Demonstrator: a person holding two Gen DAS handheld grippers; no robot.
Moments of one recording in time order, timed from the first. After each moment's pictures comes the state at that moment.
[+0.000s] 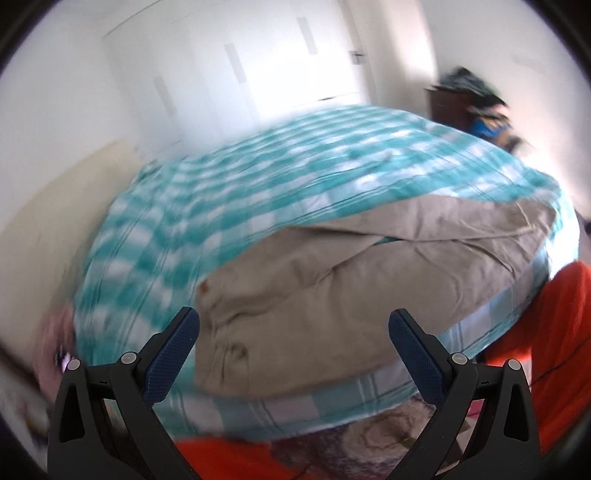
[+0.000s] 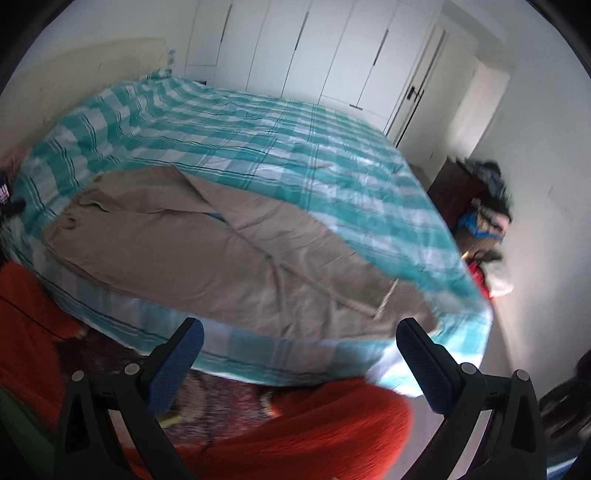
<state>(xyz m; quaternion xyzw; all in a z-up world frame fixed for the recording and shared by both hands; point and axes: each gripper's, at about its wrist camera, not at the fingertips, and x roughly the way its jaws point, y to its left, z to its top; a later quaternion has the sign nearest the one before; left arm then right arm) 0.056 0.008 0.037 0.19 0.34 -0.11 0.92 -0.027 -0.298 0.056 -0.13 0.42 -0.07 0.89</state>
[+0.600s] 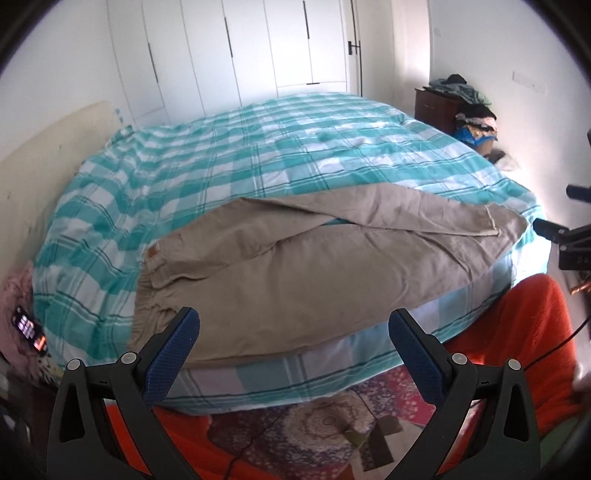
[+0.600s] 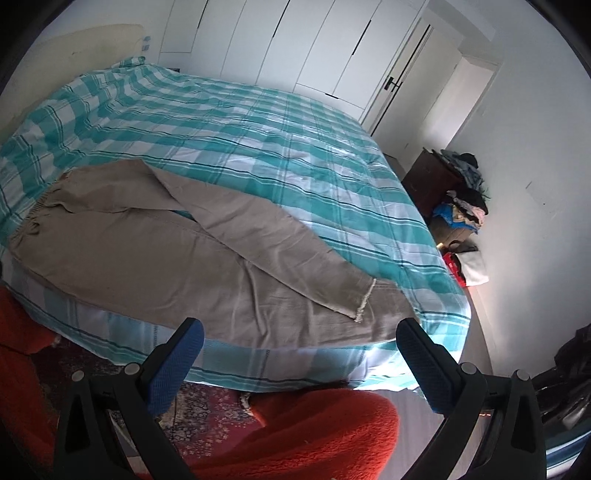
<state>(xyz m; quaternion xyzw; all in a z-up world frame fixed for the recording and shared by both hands) 0.030 -0.029 0.005 0.10 0.39 -0.13 0.91 0.007 -0.296 0.041 -0.13 0.44 -0.13 0.88</state>
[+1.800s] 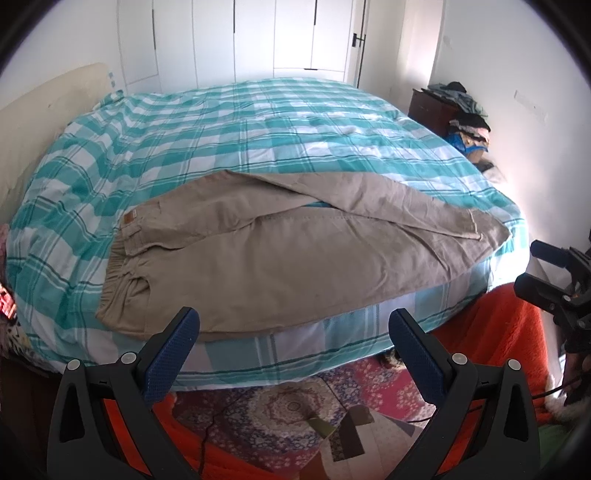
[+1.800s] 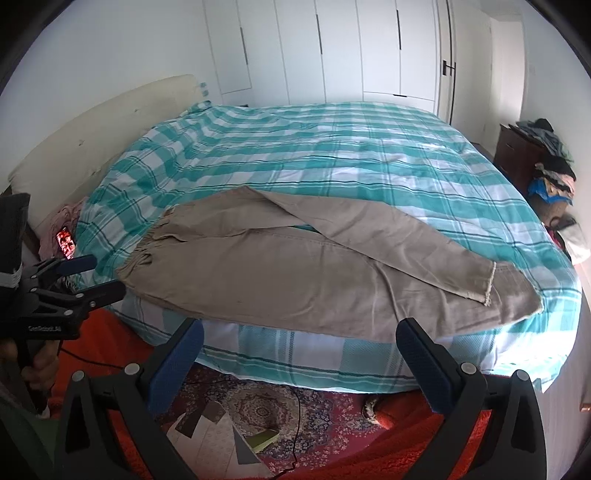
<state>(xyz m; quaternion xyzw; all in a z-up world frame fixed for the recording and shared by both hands) 0.031 -0.022 -0.008 0.05 0.43 -0.16 0.89 -0.023 -0.260 0.024 0.03 0.41 0.06 0.91</state>
